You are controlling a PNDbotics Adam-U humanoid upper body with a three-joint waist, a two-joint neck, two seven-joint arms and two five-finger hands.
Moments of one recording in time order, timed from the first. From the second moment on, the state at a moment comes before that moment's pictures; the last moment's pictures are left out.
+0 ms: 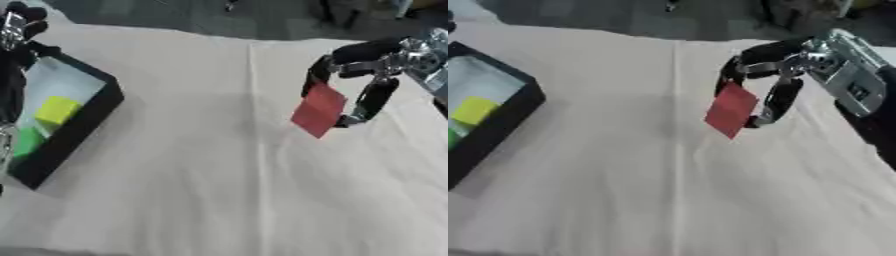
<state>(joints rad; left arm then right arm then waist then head) -0.42 0.56 -0.04 -1.79 0.32 0.16 0.30 -0.96 -0.67 0.46 -1.35 0.40 -0.37 0.74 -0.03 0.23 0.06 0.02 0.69</state>
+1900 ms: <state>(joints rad) -0.49 0.41 -0.24 -1.92 0.07 0.12 -0.15 -0.60 -0.23 0.20 -1.70 -0.06 0.07 0.14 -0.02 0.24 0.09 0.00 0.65</state>
